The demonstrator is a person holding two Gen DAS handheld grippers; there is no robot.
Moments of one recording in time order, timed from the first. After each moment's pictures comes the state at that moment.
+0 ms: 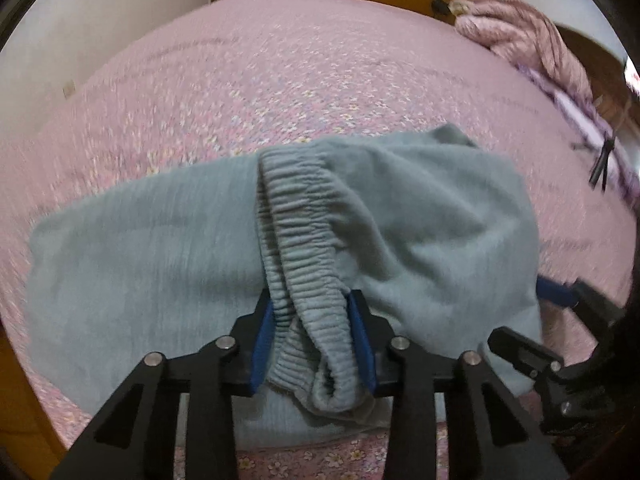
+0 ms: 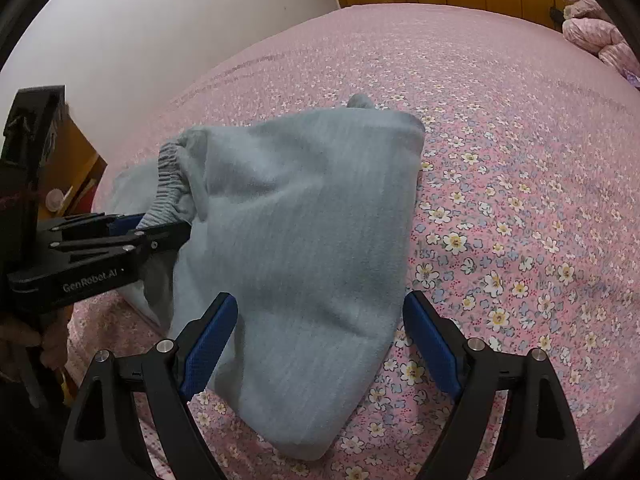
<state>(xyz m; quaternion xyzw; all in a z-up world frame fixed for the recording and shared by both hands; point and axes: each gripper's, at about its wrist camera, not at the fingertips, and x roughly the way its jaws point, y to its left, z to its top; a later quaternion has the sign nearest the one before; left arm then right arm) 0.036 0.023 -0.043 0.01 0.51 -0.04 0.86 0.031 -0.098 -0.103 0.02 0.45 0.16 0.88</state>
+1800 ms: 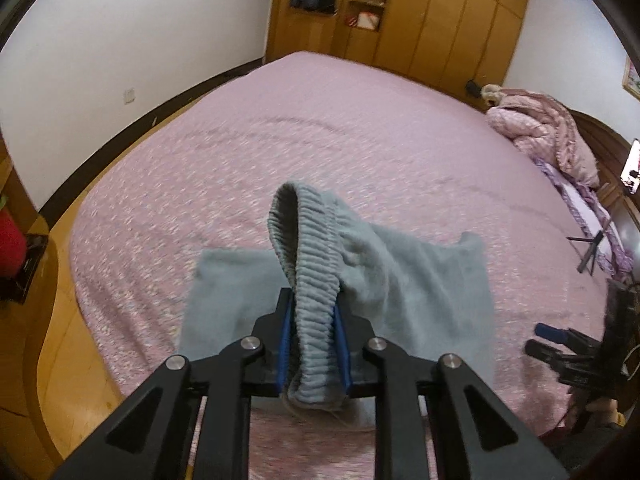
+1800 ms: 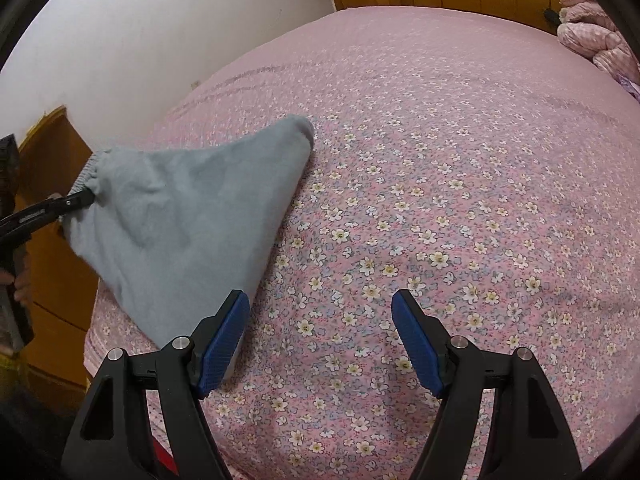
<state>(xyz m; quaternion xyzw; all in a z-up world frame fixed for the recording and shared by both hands) -0.016 0.175 0.041 -0.09 0.42 0.01 0.90 0.038 -0.098 -0.064 0.00 0.46 0.15 0.88</state>
